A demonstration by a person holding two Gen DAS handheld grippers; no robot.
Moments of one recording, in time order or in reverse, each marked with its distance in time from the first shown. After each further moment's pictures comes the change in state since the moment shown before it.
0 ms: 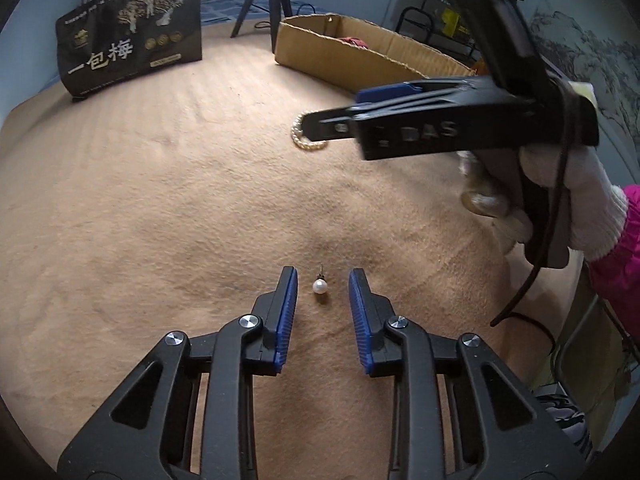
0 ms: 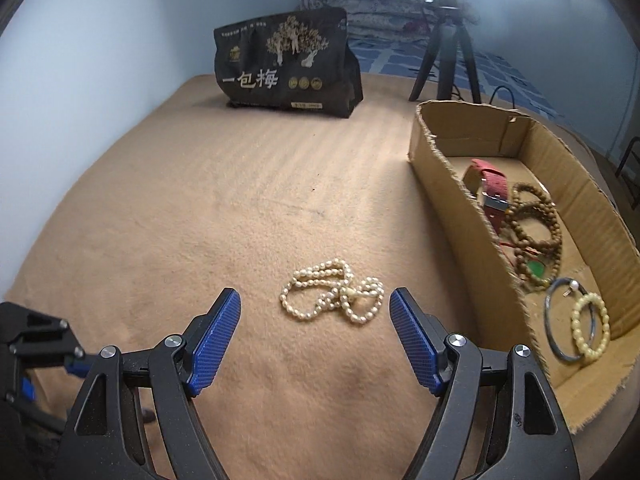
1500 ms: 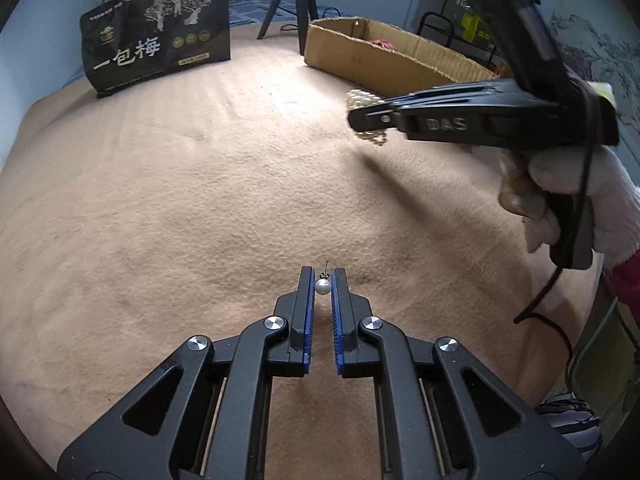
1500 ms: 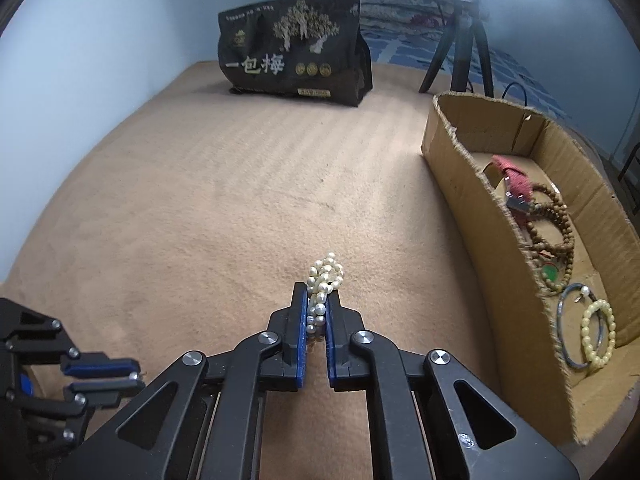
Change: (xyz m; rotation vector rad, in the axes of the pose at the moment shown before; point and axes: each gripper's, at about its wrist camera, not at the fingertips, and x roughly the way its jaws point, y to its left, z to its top) left arm -0.007 0.010 -0.002 -0.035 -0.025 0.086; right arm 0.007 0.007 0.004 -0.018 0.022 0.004
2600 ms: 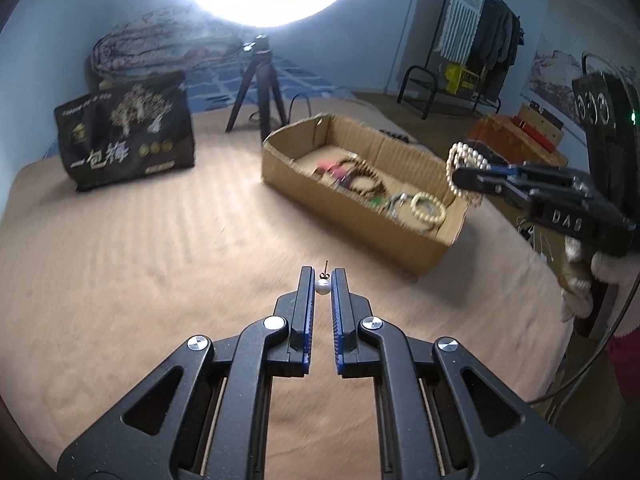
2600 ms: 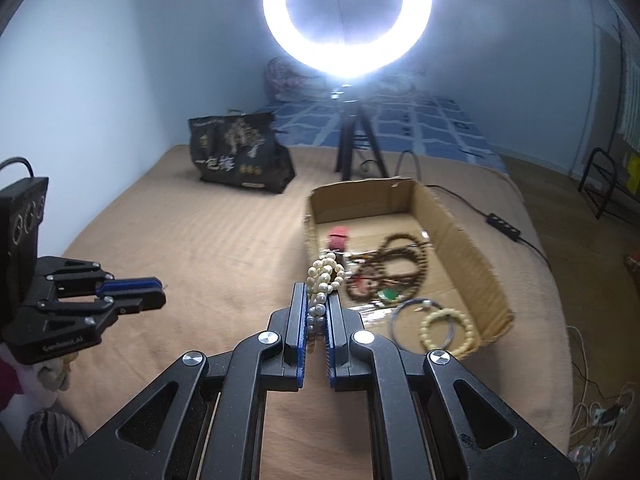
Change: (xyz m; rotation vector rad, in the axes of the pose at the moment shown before) left arm -0.029 -0.050 0.099 -0.002 -0.193 -0.052; right arm -0.138 -0.082 -0.016 0.068 -0.222 -0.085
